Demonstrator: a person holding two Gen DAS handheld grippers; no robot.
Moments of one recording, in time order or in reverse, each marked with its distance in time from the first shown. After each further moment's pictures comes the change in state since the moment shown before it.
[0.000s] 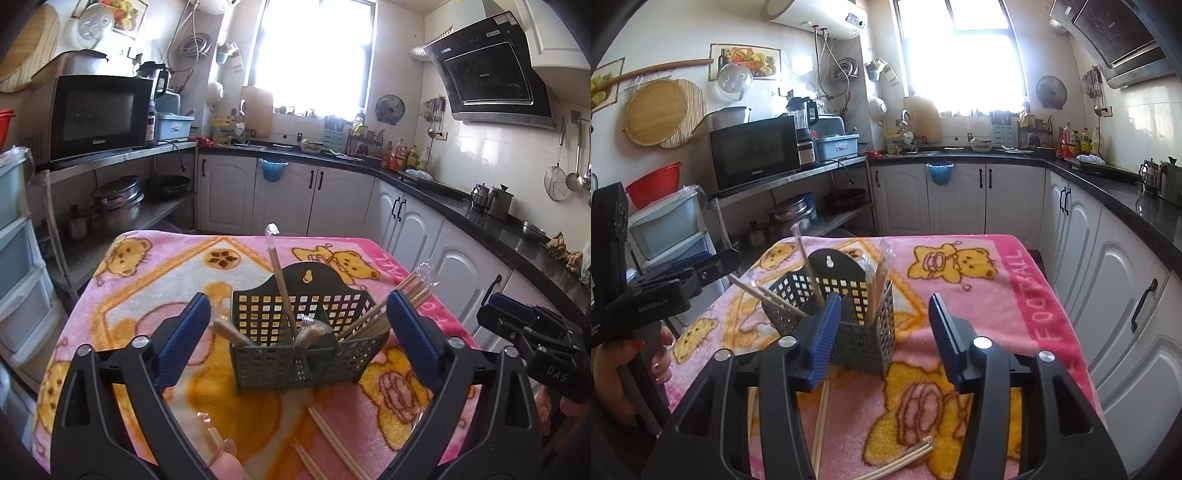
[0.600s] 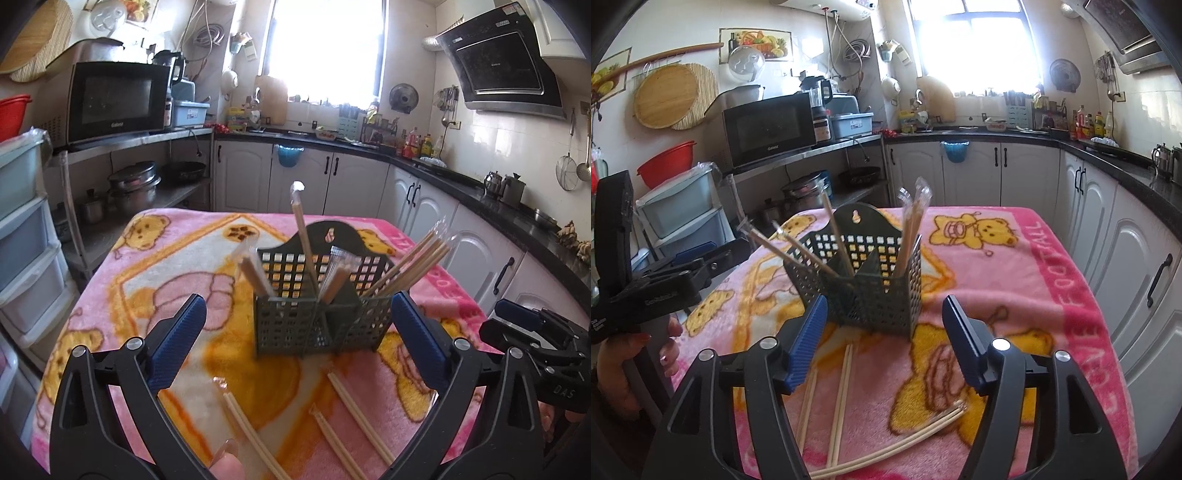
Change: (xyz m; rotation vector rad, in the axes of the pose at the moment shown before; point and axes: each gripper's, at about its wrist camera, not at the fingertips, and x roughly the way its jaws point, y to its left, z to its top) left arm -0.010 0.012 -0.036 -0.009 0.048 0.061; right arm 0.002 0.020 -0.035 -0.012 0.079 0.054
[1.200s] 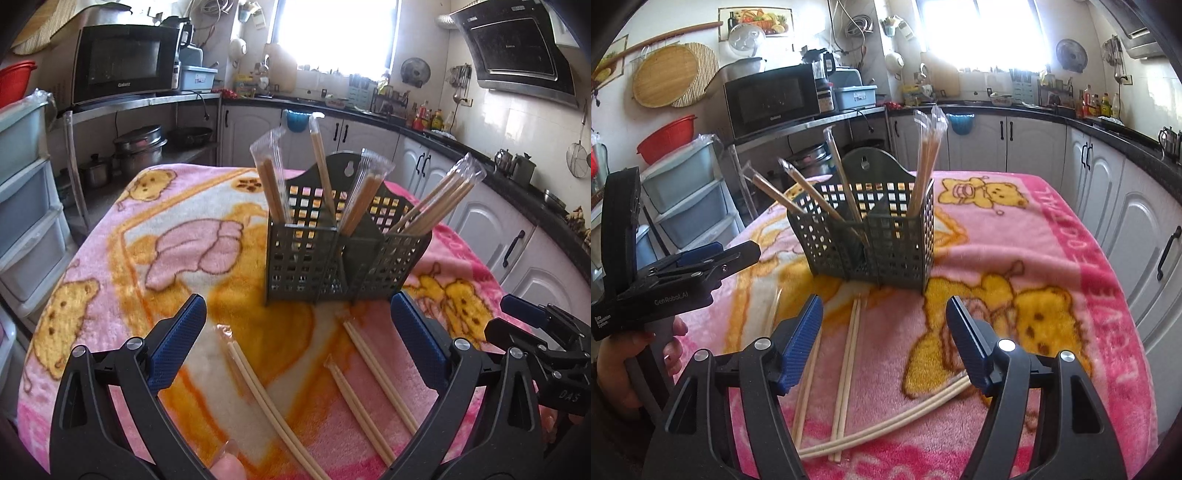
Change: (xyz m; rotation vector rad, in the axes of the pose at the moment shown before) left arm 0.016 0.012 -0.045 -0.030 0.123 0.015; right arm 0.017 0.004 -0.038 0.007 0.101 0.017
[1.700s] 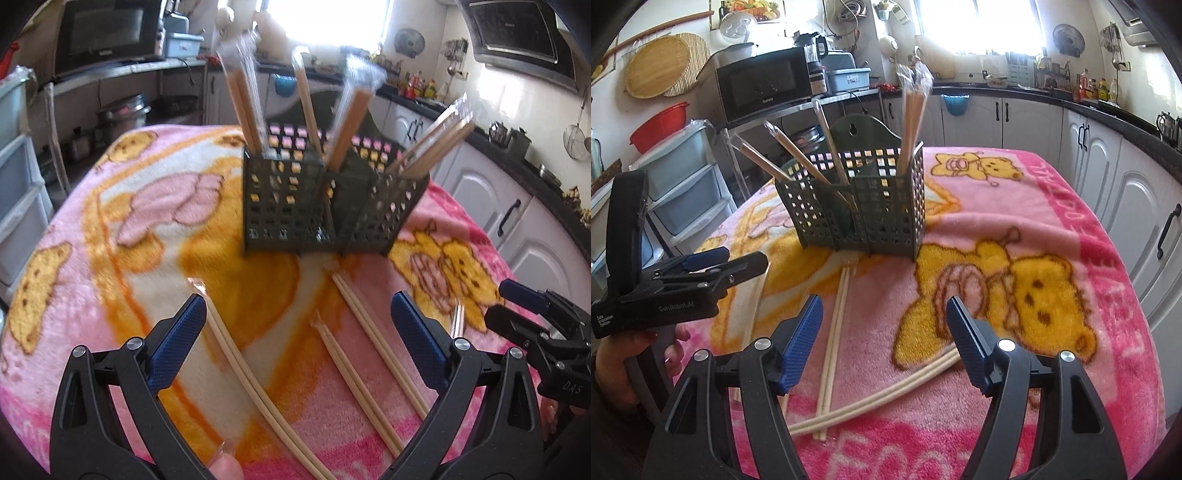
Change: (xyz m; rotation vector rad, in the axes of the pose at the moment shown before) left arm 0.029 -0.008 -0.030 0.011 0.138 -0.054; right arm 0.010 -0.013 -0.023 0.017 0.073 -0.016
